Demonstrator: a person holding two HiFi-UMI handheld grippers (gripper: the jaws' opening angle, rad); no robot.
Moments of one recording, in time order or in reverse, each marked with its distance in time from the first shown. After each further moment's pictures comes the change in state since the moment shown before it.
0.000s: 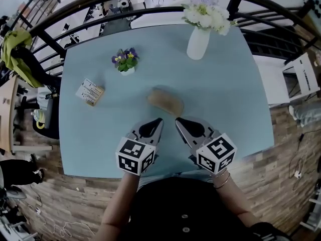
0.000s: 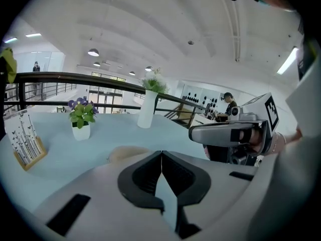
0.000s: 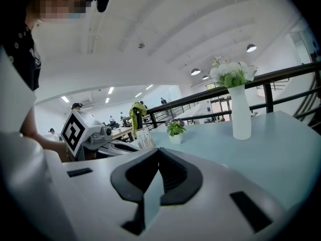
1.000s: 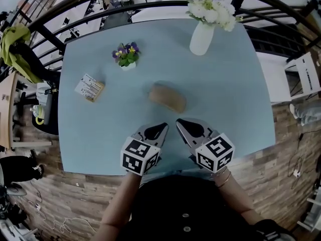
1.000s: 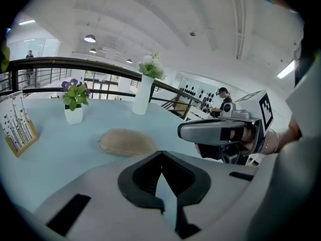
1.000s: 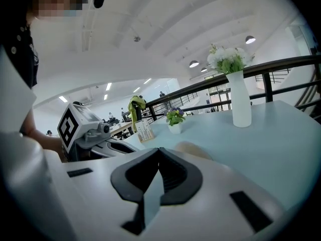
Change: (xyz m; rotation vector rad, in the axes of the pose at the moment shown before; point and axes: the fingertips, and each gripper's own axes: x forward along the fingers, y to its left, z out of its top) left arm 0.007 -0.010 -0.037 -0.036 0.122 -0.068; right arm 0.012 -0.002 -0.033 0.036 0.073 0.000
